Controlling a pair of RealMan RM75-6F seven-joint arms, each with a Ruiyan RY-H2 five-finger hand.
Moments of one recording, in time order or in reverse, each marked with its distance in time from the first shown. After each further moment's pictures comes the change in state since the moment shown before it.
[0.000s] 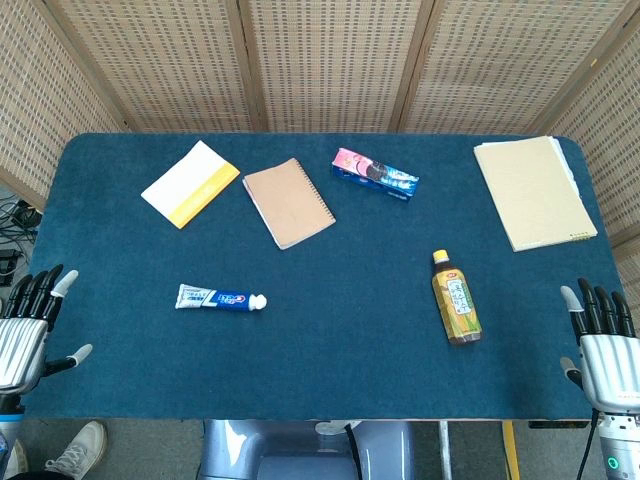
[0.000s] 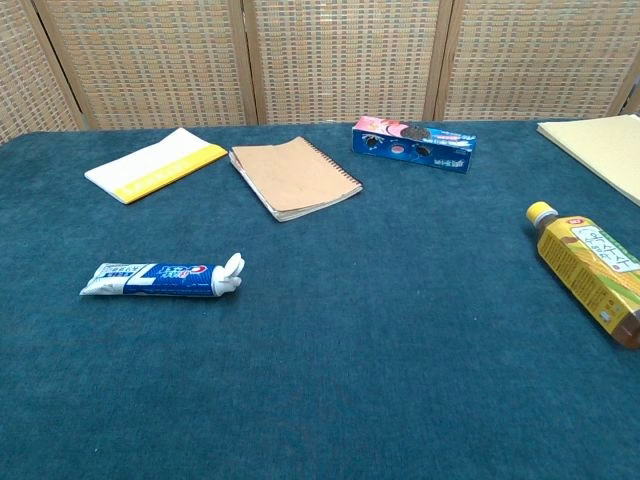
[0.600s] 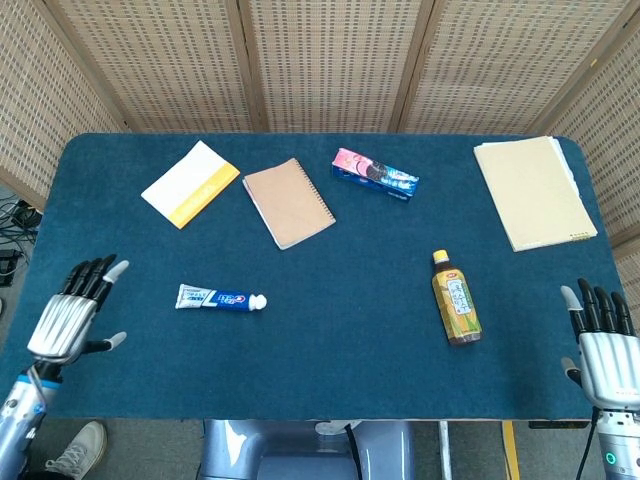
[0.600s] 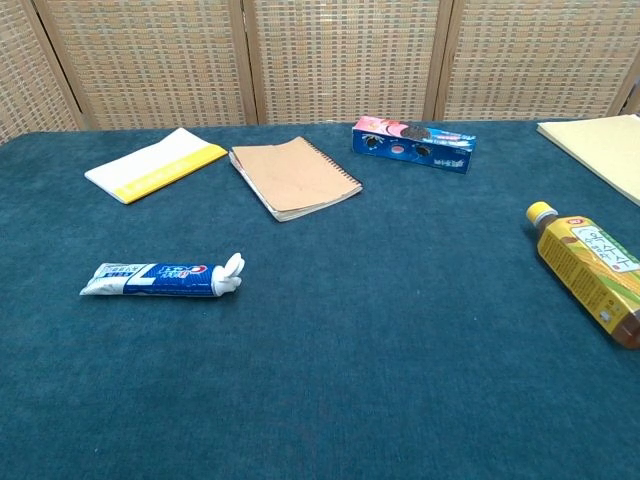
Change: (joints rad) left arm -0.175 -0.072 -0.043 0.114 -0.017 -0.256 -0.043; right arm 0.011 -0.008 0.010 0.008 0.044 -0.034 -0.020
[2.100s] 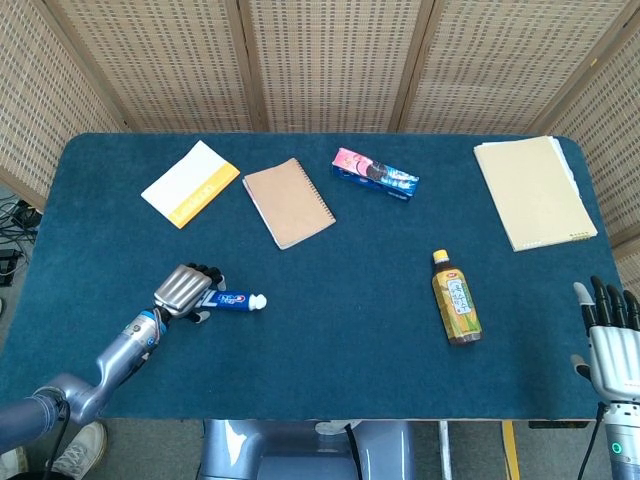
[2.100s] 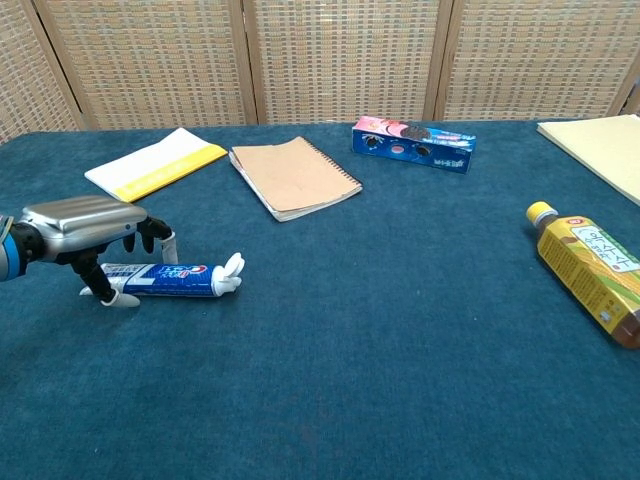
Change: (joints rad) left arm -0.399 -0.361 0.011 0.438 -0.094 -0.450 -0.028; right arm 0.015 0.004 0.020 0.026 0.084 -0.045 0.016
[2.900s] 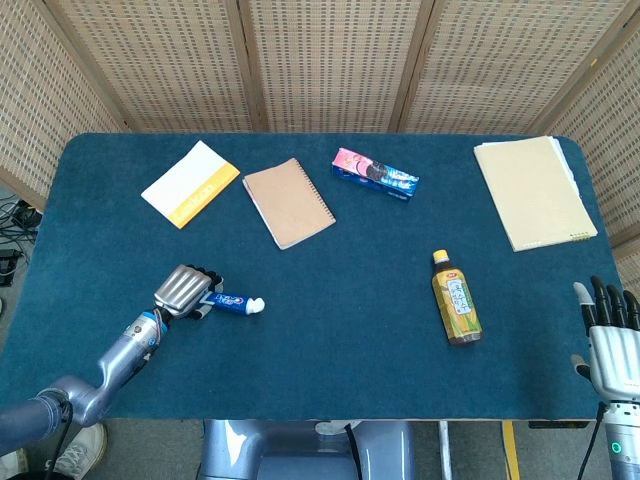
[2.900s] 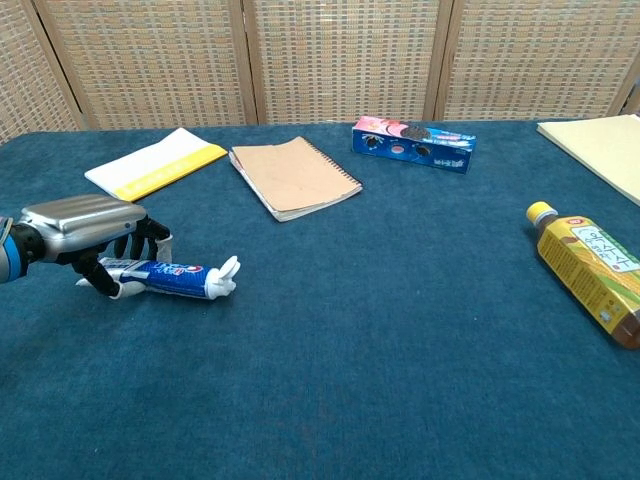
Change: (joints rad) left arm 0.002 -0.015 0.012 0.007 -0.020 0.047 0.013; right arm 0.003 0.000 -0.003 -0.001 0.007 -0.005 -0.004
